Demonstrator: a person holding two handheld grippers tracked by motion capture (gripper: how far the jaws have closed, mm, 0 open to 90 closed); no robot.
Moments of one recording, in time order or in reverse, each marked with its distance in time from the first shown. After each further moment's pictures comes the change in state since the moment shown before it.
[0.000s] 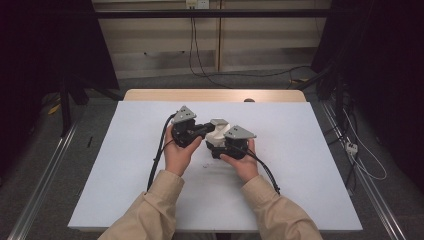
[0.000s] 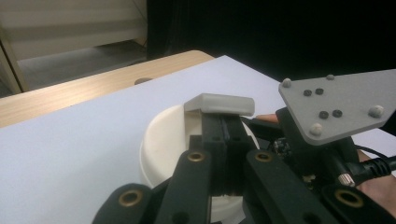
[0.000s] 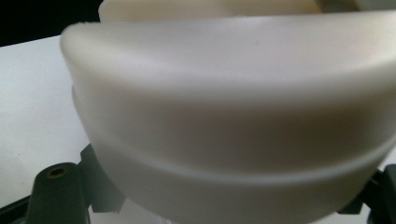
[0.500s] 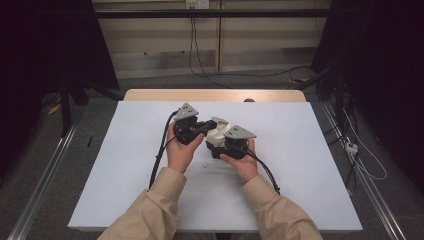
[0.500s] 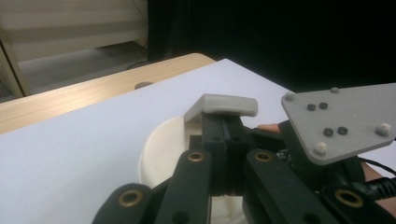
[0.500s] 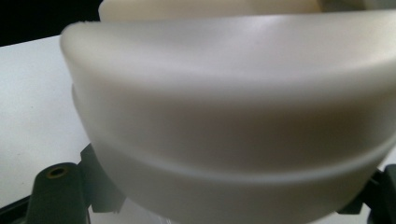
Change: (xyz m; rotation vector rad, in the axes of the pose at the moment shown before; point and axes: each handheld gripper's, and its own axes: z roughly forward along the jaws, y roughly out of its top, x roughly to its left) left arm 0.000 0.007 0.007 -0.001 0.001 -0.003; right arm 0.000 0.000 0.000 0.000 0.000 -0.001
